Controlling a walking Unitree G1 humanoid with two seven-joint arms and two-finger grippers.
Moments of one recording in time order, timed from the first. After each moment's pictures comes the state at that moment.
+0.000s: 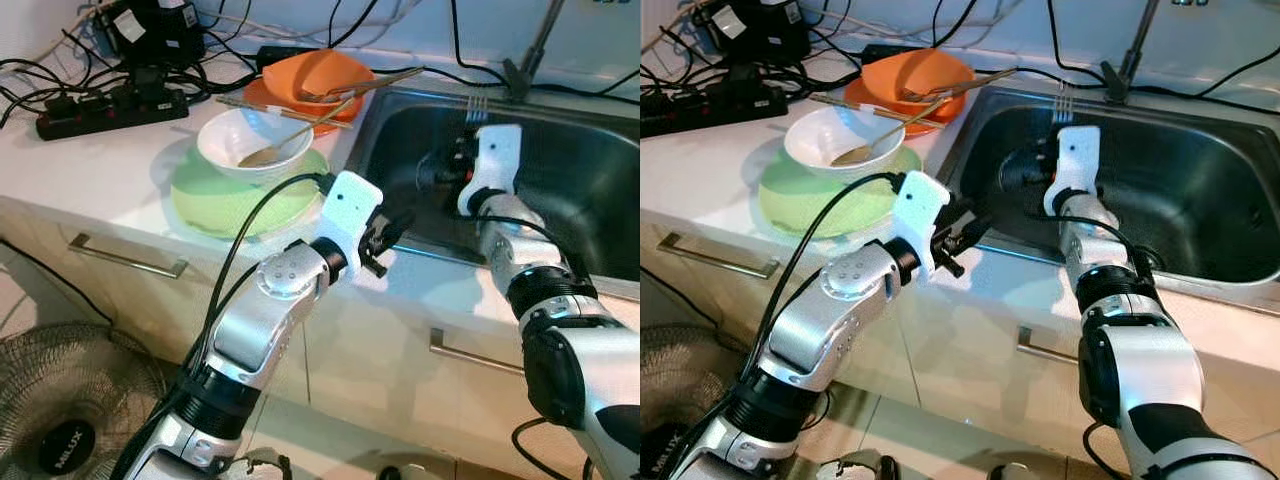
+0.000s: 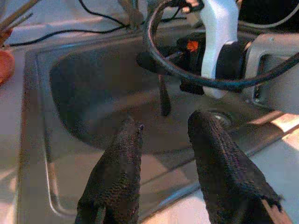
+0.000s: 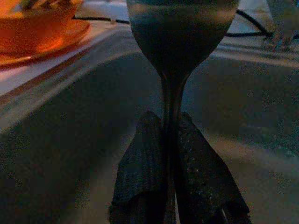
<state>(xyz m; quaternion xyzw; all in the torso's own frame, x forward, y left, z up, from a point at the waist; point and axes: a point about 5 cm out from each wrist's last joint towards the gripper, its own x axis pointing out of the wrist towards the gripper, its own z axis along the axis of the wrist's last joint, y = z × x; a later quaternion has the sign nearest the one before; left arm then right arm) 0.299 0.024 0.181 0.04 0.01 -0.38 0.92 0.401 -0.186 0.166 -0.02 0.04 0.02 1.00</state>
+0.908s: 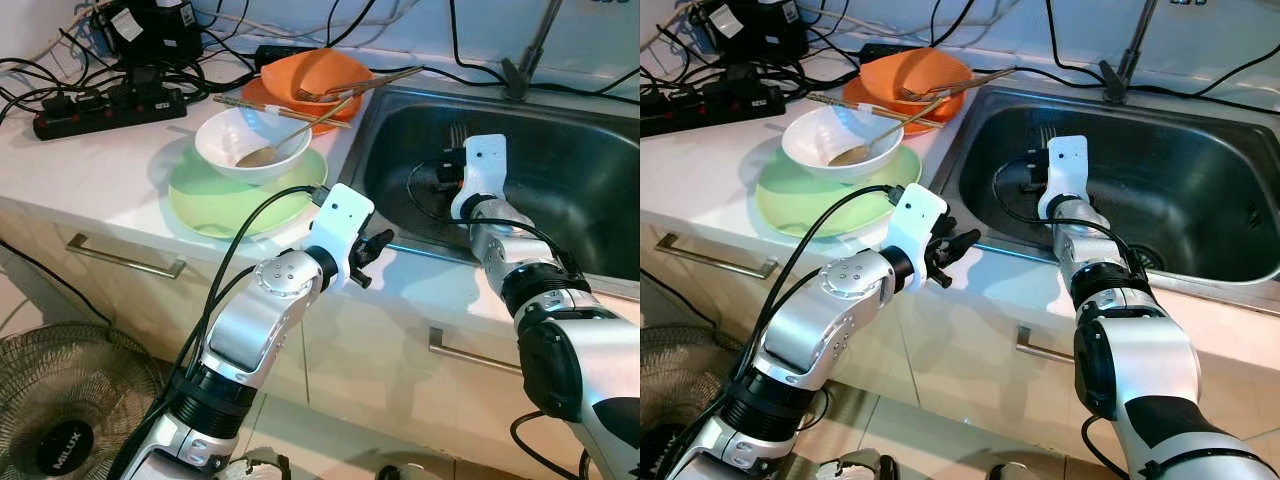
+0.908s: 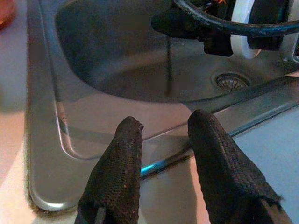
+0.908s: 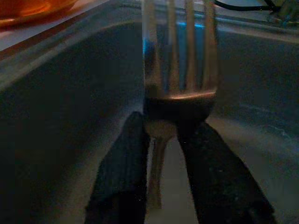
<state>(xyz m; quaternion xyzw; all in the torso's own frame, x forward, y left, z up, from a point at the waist) 0.301 0.033 0.167 0.06 0.10 -0.35 0.93 0.401 -0.181 0.156 -0.04 0.08 0.02 1.00</state>
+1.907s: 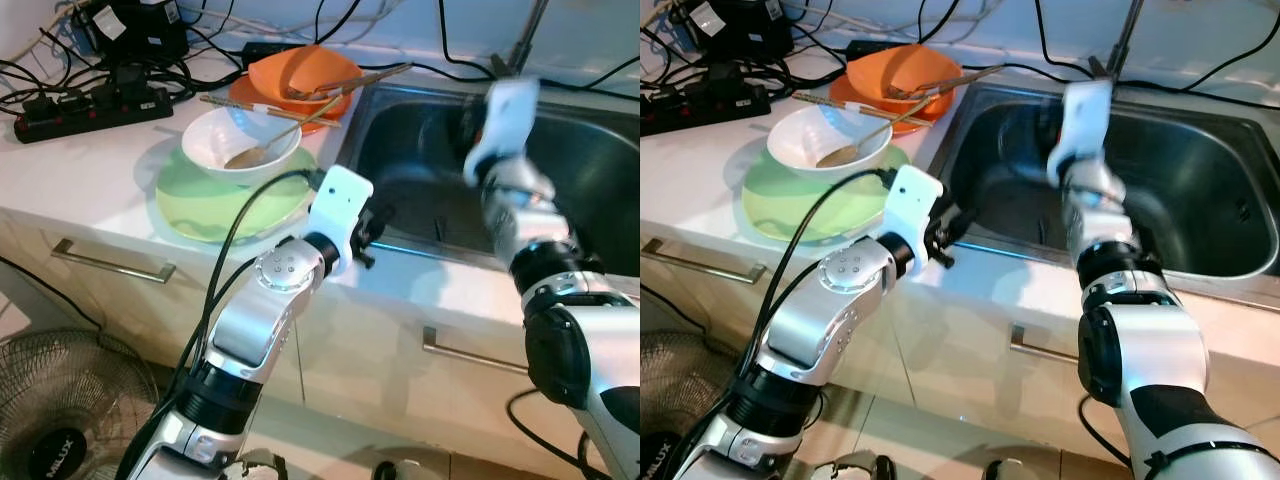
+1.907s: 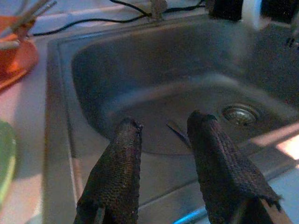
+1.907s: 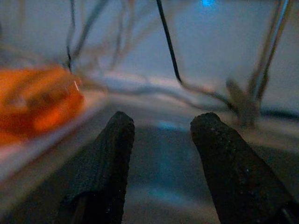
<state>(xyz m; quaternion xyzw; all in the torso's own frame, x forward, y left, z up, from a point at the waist) 0.308 0.033 0.185 0.05 0.02 -0.32 0.95 0.411 -0.178 0.228 -0.03 -0.10 0.04 0.99</state>
